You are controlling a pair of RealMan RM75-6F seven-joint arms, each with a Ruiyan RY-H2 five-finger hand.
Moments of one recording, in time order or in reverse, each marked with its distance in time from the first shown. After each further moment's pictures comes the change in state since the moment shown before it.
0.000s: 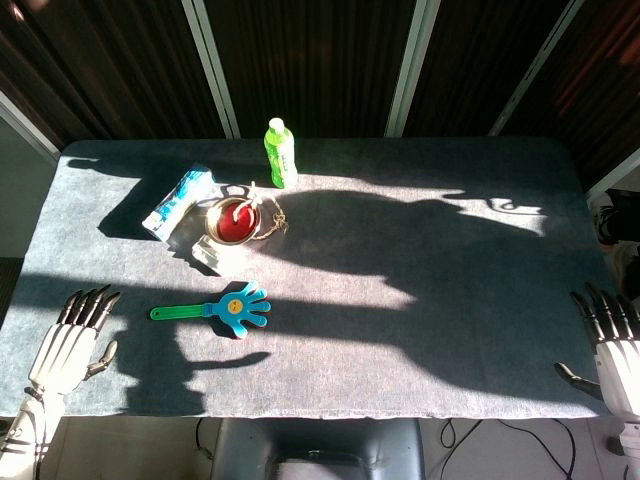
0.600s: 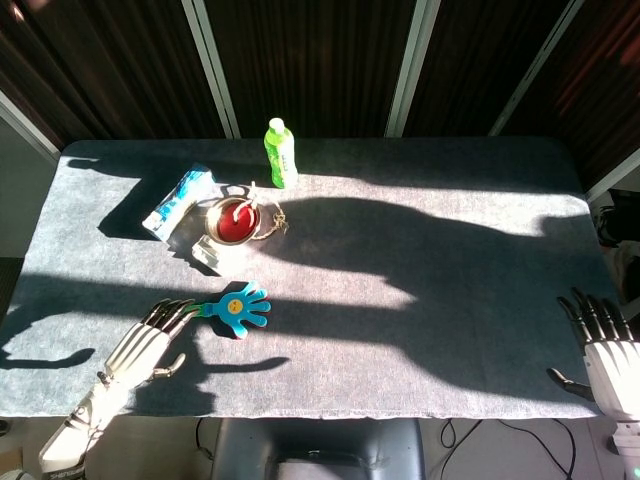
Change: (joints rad) left arm -0.168 -0.144 0.043 0.090 0.134 -0.181 -0.197; right arm 0.015 0.011 -0.017 -0.009 -0.003 -0.068 0.012
